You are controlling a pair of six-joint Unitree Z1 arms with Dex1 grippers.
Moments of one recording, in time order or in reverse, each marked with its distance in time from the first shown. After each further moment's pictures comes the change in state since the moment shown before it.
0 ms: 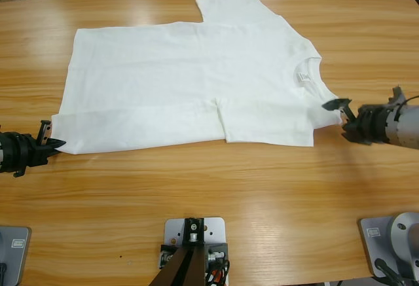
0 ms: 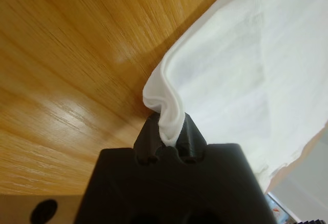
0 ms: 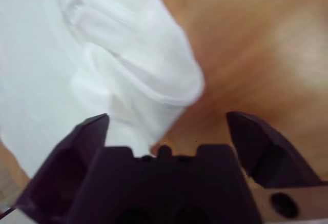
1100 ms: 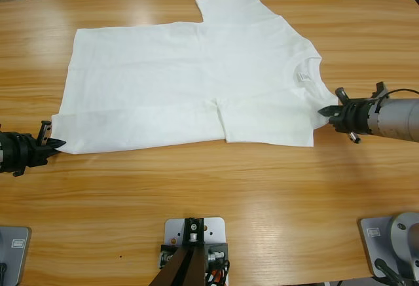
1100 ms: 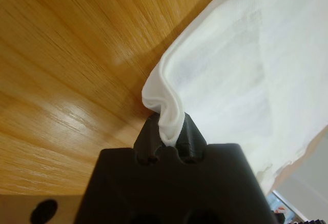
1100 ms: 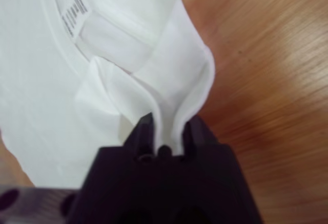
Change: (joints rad) arm 0 0.002 0.000 0.000 0.000 -0.001 0.030; arm 1 -0.031 0.173 0.025 -0.225 0.033 -0.048
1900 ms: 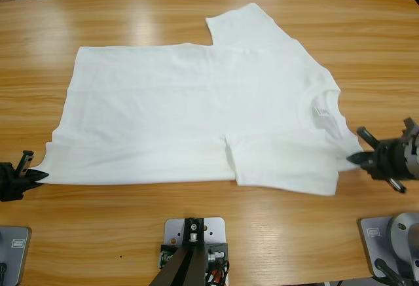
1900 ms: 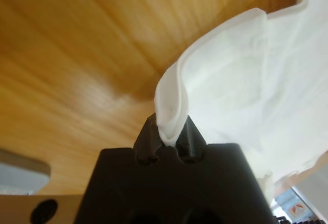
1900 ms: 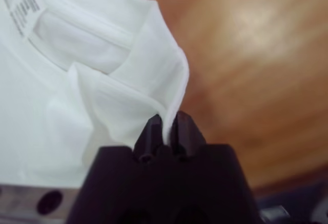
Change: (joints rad) arm 0 -0.060 -0.211 -0.084 0.450 -0.055 -0.036; arm 1 0.162 -0.283 -0.115 0.709 -0.038 0.116
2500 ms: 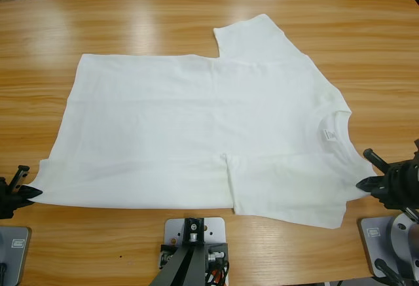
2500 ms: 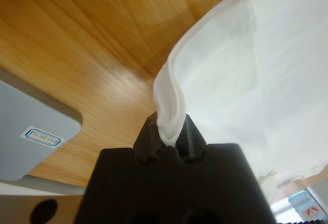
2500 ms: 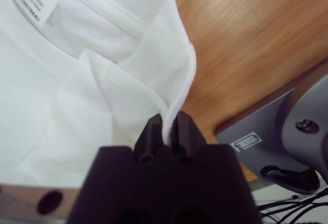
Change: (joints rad) arm 0 -0.152 -0.032 -0.093 0.206 -0.001 -0.126; arm 1 0.270 -0.034 -0.123 0.288 -0.001 0.306
